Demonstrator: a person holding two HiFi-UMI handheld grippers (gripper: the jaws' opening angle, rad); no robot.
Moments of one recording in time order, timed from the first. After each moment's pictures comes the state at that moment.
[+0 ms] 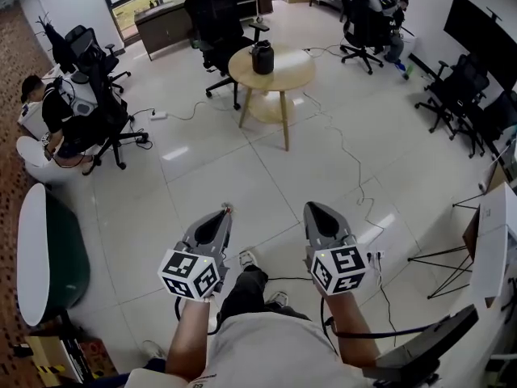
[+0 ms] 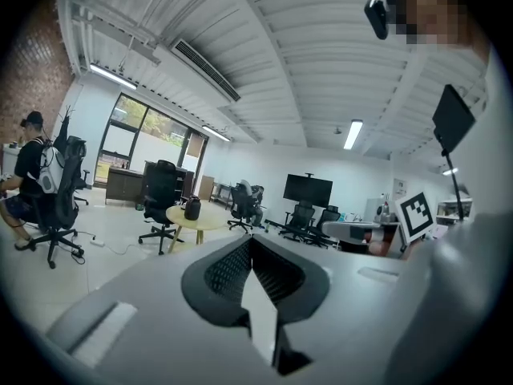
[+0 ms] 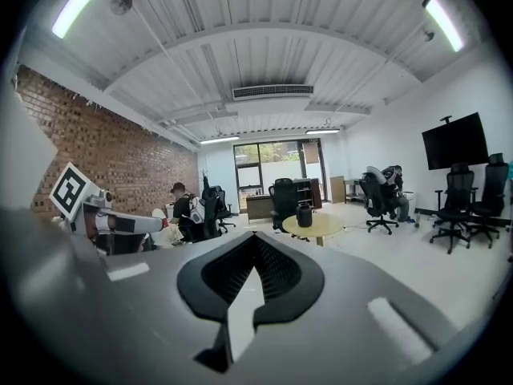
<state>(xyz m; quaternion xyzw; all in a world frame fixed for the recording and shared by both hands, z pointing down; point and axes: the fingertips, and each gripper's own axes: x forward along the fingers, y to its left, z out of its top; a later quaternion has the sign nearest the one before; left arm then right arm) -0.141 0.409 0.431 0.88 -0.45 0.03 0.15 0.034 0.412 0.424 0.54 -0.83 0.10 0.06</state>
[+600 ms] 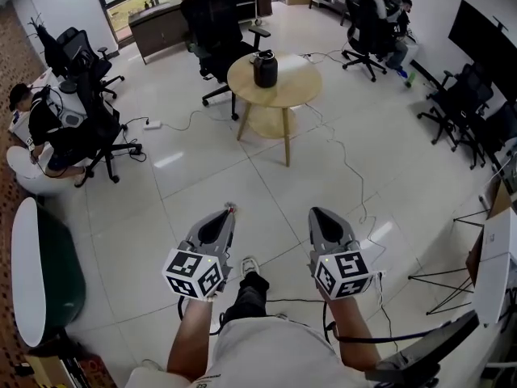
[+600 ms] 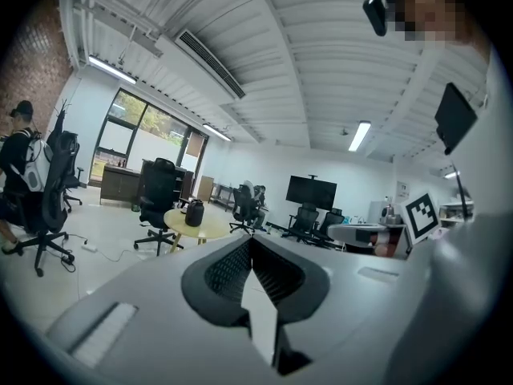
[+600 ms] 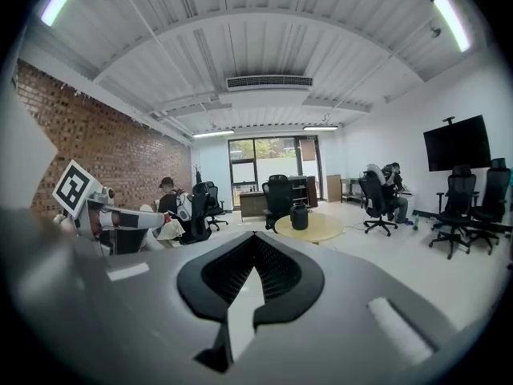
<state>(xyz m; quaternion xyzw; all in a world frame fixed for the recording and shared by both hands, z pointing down) -0.141 0.266 0.451 0.89 -0.44 0.02 0.15 0.038 0.281 0.444 0.56 -0.82 0.11 0.08</state>
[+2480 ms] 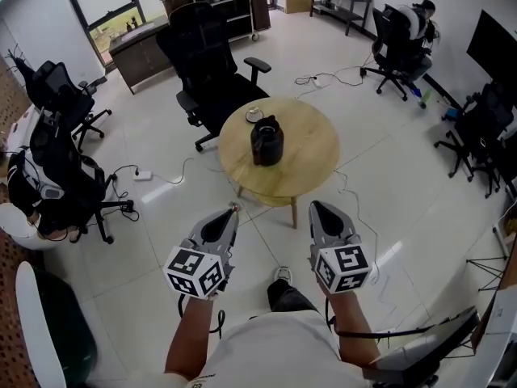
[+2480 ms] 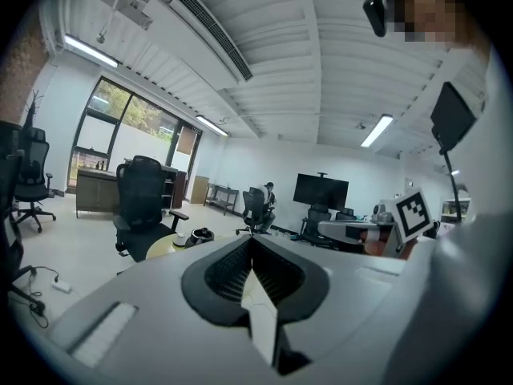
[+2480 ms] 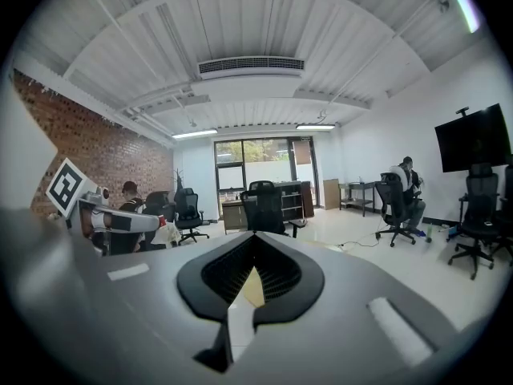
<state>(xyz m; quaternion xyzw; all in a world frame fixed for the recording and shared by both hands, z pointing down) -0.090 -0.207 0.425 0.90 -0.41 0.04 0.14 0.081 -0.198 0.419 0.57 -0.81 0.10 0.06</state>
